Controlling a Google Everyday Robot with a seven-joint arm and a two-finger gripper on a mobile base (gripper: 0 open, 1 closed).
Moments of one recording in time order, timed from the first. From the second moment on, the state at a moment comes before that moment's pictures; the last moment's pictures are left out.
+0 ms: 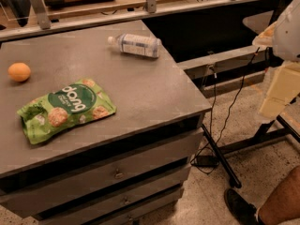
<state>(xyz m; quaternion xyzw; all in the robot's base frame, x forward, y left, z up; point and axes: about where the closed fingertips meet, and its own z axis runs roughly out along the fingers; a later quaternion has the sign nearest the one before) 0.438 -0.217 0.977 -0.60 0.78 -0.03 0.16</state>
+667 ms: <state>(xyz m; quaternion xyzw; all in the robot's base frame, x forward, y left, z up) 0.465 -0.204 0.976 -0.61 0.77 -0.02 0.19</state>
